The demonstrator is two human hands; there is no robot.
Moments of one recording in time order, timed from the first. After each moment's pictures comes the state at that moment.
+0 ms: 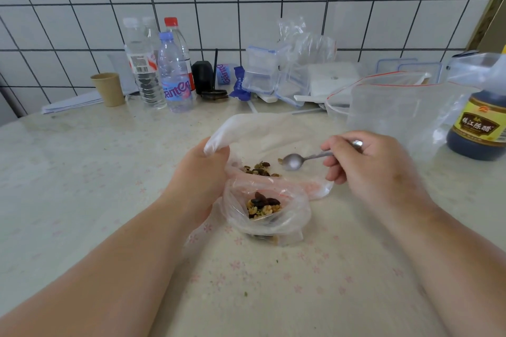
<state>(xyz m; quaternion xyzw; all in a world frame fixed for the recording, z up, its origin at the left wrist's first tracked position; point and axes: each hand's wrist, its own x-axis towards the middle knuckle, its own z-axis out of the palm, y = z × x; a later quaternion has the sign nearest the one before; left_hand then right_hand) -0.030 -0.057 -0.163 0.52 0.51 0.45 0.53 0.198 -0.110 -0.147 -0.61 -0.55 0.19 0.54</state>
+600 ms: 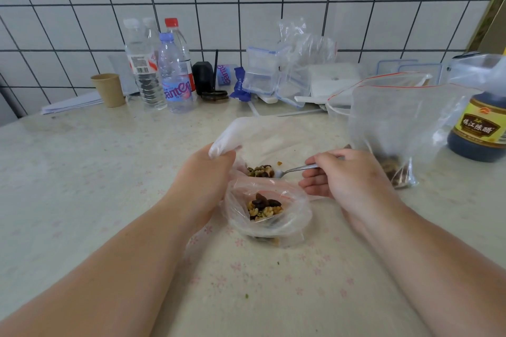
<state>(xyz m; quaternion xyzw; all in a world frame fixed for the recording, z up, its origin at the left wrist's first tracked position) -0.032 -0.056 -0.170 0.52 0.51 0.44 0.52 0.176 -0.093 -0.165 -0.60 -0.39 0.40 0.57</state>
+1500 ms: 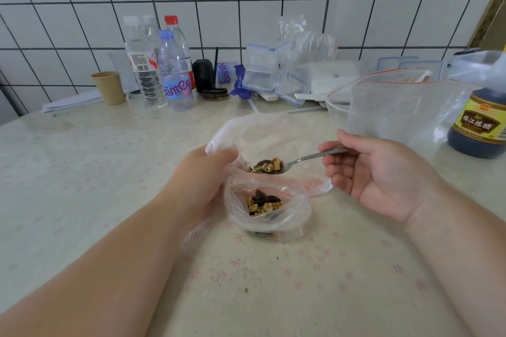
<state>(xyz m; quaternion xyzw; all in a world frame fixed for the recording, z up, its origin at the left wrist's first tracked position) -0.035 -0.056 -0.170 0.48 0.50 0.45 0.57 0.208 -0.104 -0.137 -0.46 -0.34 0.61 0.55</state>
